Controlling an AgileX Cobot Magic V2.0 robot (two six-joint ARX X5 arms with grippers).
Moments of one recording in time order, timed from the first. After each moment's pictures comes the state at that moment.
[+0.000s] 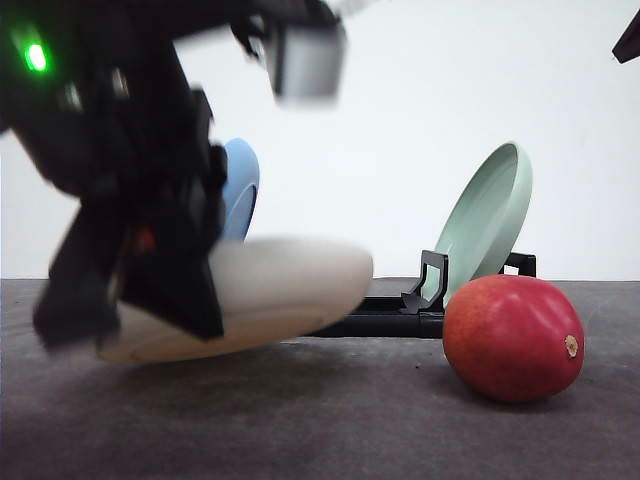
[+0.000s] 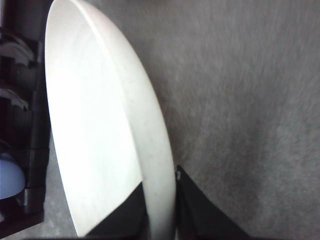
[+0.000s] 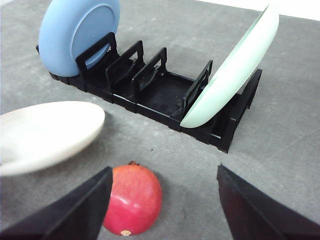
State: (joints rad) left_arx -1.23 1.41 0.76 -0.43 -0.55 0.42; right_arx 0.26 0.52 0.62 -0.56 -0.29 -0.02
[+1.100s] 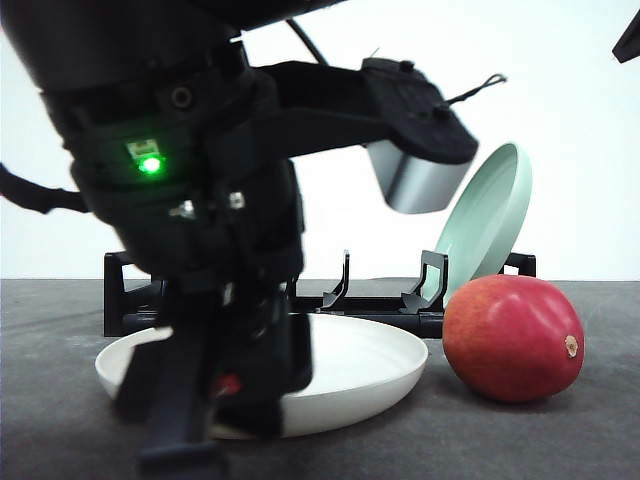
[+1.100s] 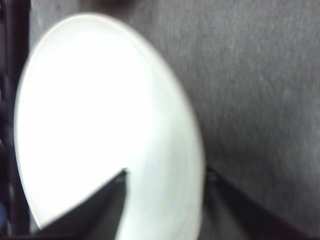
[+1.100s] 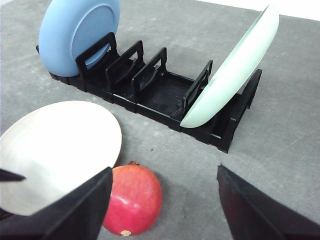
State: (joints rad) left_arx -1.29 1.56 0.83 -0.44 -0.57 0.34; right_arx 0.26 0.52 0.62 -0.56 -0.29 -0.02
